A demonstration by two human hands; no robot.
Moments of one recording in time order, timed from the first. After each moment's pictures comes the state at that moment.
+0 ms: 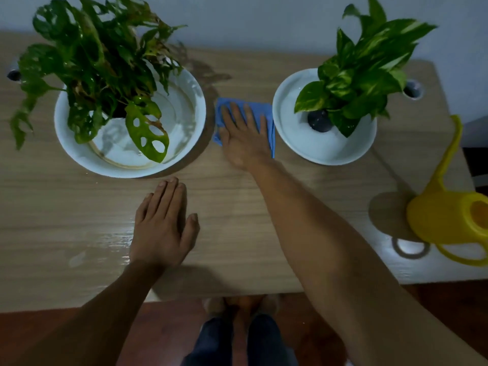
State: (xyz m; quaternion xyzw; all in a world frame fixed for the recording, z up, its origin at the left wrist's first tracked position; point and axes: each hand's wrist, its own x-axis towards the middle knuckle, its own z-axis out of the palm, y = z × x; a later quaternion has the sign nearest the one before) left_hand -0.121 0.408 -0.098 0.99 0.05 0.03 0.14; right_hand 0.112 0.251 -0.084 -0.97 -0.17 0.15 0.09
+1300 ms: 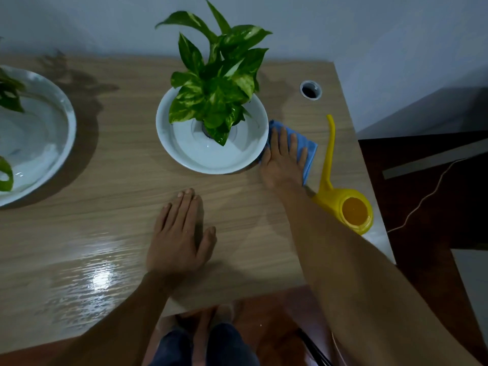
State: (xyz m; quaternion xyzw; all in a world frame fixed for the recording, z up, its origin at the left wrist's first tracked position) left_hand -0.058 0.169 -0.102 0.99 -0.04 0.02 0.16; right_hand 0.132 -0.061 -0.095 -0.99 0.06 0.11 0.11
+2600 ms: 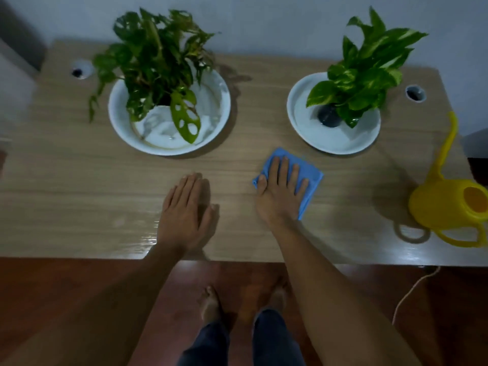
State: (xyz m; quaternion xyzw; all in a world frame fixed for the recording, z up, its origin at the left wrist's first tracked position) left_hand -0.165 0.409 -0.077 0.98 0.06 0.01 0.18; right_hand -0.057 0.207 -0.088 -0.99 0.01 0.11 0.10
